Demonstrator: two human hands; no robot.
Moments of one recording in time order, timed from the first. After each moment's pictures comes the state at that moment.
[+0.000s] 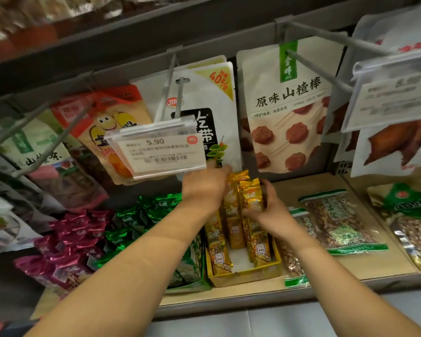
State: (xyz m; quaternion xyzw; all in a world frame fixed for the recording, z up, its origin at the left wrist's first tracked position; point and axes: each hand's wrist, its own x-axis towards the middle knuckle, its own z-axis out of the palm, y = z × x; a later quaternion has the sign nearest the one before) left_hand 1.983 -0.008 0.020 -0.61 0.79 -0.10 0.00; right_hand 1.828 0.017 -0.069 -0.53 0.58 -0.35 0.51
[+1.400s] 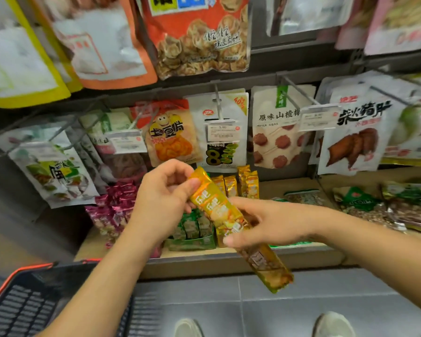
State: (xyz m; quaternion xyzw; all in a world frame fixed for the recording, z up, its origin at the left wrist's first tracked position) left_hand 2.047 0.232 0.158 -0.53 0.61 0.31 -0.50; right_hand 1.842 0.200 0.134 -0.78 0.35 -0.05 0.52
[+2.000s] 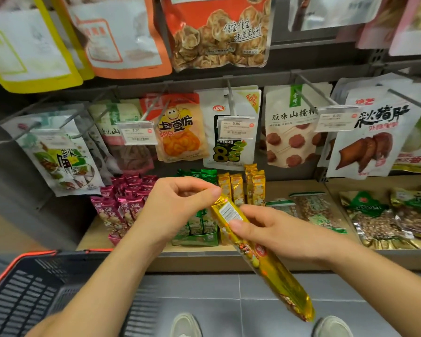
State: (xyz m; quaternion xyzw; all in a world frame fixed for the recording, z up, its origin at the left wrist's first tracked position) left_hand 2.055 0.237 0.147 -0.51 0.58 0.41 -0.48; right_hand 1.851 0.226 0.135 -0.76 0.40 -0.12 0.50
